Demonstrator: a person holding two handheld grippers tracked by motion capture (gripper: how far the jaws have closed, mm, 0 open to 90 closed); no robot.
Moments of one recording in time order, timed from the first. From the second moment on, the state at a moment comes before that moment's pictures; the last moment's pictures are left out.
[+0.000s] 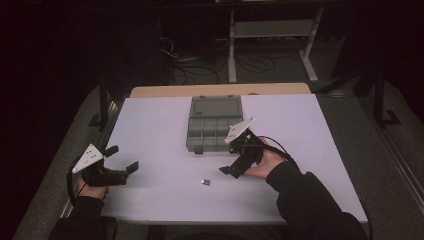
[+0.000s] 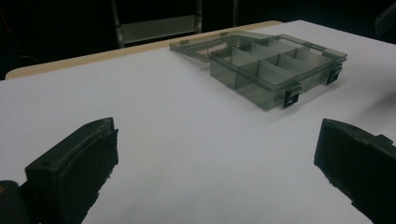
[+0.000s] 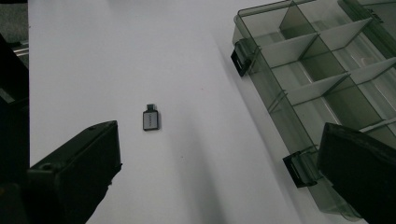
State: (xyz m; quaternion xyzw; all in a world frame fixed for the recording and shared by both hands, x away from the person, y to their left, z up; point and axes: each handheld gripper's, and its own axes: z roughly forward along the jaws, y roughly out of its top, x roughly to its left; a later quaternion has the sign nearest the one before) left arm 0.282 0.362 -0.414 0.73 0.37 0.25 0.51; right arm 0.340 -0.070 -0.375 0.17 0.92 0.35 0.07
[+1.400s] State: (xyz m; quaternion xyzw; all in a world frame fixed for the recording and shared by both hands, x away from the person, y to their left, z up) left arm 0.282 0.362 -0.415 0.73 0.37 0.25 0.51; right arm 0.341 -0.027 -0.407 0.13 0.94 0.31 0.02
